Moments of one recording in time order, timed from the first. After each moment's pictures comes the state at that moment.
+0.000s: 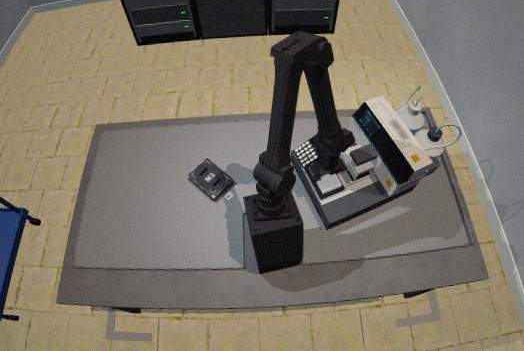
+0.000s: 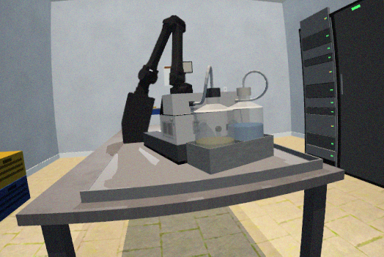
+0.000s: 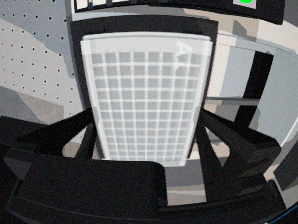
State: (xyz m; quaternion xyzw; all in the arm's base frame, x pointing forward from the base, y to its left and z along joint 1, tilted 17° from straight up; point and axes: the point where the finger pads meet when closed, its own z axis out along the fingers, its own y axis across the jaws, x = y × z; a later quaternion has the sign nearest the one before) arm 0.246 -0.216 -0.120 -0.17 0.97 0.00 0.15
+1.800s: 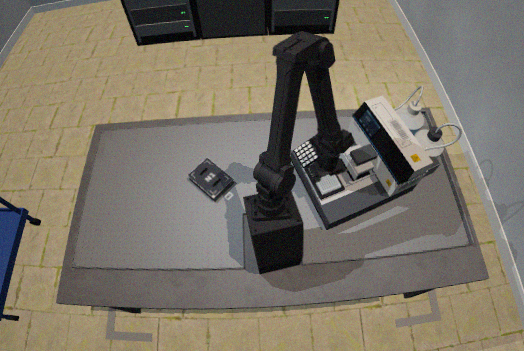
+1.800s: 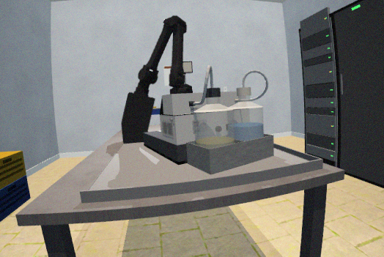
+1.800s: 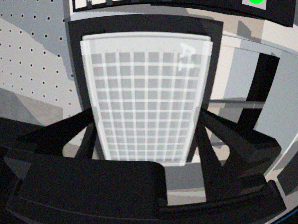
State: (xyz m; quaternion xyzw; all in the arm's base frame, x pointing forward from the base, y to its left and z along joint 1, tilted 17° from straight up) arm 0.247 -0.215 -0.126 -0.17 0.97 0.00 0.15
